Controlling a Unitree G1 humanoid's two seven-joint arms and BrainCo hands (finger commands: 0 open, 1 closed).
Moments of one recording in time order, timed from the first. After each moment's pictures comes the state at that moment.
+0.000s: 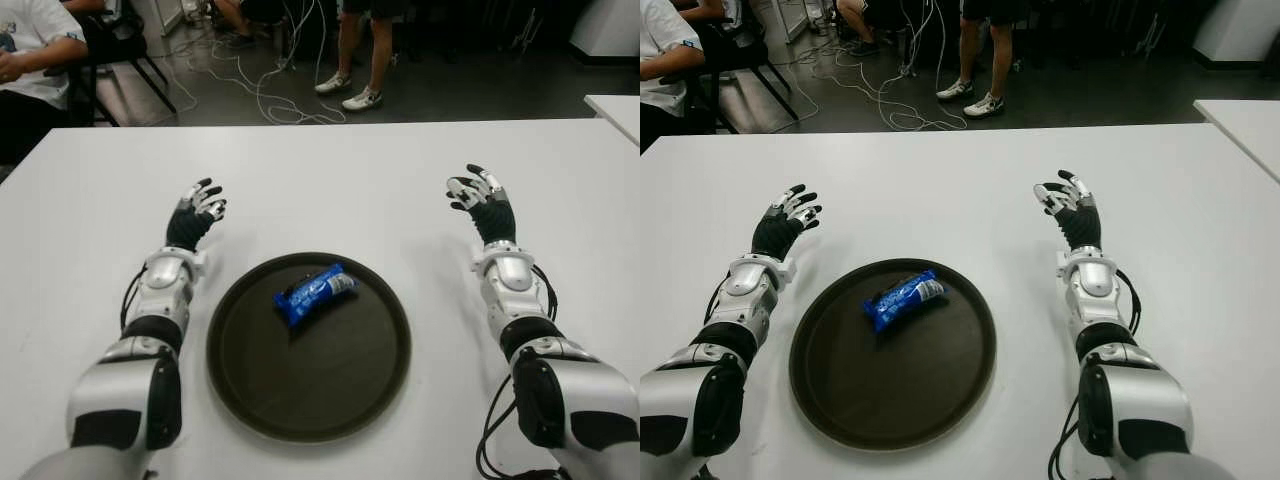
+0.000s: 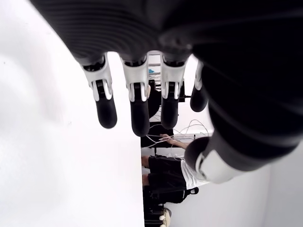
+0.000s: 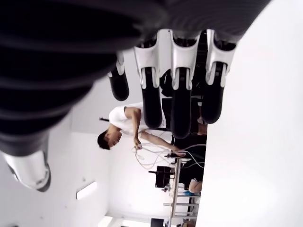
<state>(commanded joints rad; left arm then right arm) -0.72 0.17 0.21 1.24 -0.06 -0.39 -0.13 -0.70 -0.15 -0.21 1.28 0.02 -0.56 0.01</state>
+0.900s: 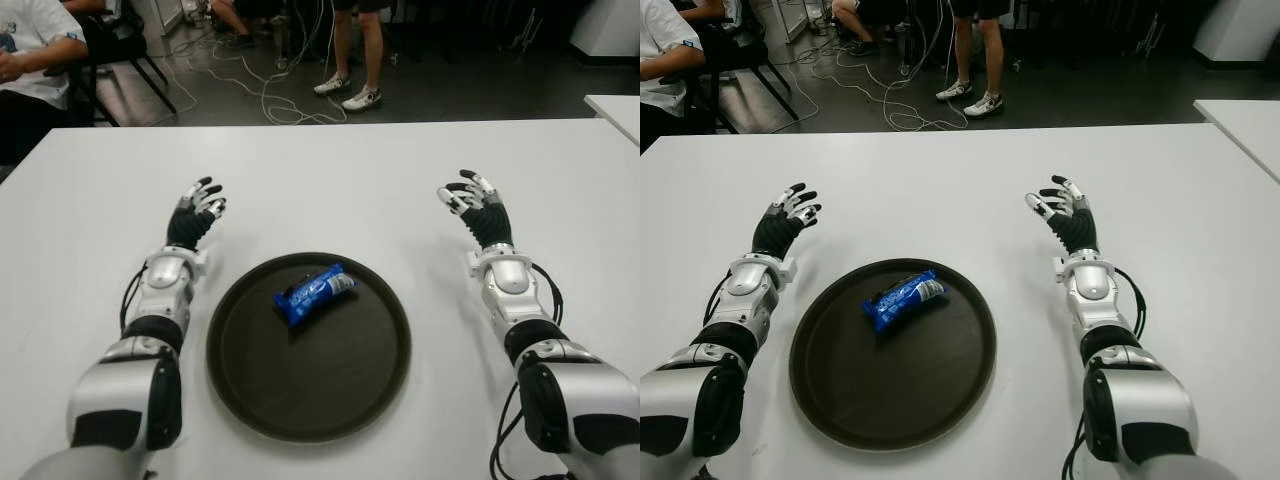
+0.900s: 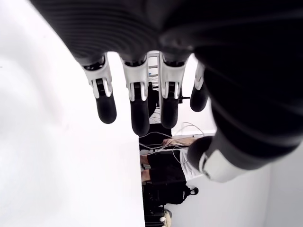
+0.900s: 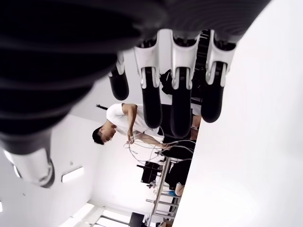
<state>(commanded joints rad) -0.71 0.17 0.20 1.24 -0.04 -0.42 -0.11 -0.70 -0.18 -0.13 1.28 -0.09 -0.57 -0.07</state>
